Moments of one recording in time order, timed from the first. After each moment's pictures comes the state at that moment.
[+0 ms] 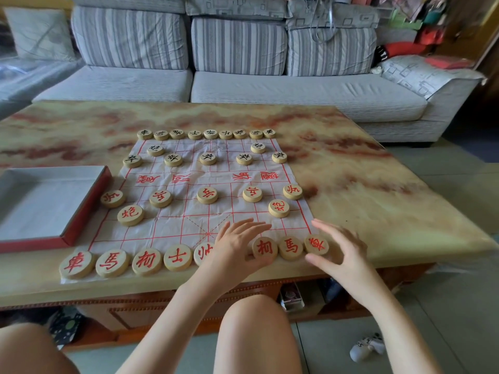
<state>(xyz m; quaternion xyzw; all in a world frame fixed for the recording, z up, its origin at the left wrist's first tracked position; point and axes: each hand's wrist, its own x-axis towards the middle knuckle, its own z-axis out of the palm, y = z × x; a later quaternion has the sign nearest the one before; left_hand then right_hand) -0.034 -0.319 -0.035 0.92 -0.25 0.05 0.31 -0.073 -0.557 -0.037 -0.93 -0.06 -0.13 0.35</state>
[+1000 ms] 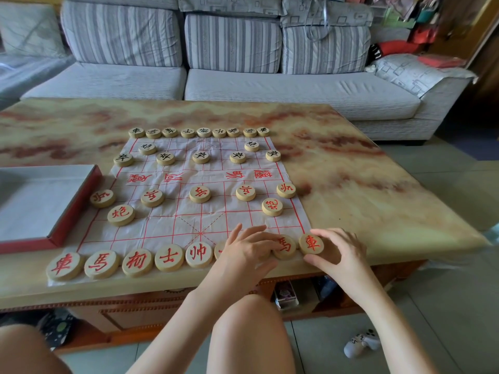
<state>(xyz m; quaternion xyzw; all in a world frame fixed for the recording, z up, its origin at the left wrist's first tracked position) -0.041 -0.345 -0.042 0.90 -0.31 0.05 0.30 -0.073 -0.567 -0.047 -0.94 -0.03 -0.13 0.32</state>
